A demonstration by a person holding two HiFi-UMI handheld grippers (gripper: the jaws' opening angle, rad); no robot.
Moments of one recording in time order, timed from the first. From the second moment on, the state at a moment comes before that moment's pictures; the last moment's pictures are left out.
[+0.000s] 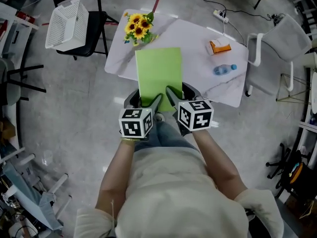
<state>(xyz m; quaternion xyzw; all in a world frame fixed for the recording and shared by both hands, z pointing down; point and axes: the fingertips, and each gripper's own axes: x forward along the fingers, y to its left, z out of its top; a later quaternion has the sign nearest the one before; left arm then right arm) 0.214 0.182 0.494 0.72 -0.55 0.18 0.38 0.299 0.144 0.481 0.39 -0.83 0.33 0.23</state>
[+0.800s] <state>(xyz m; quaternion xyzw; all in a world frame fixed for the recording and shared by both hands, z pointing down) 0.123 0.209 0.459 0.69 -0.60 0.14 0.38 0.205 0.161 0.447 0.33 -0.86 0.30 0.24</state>
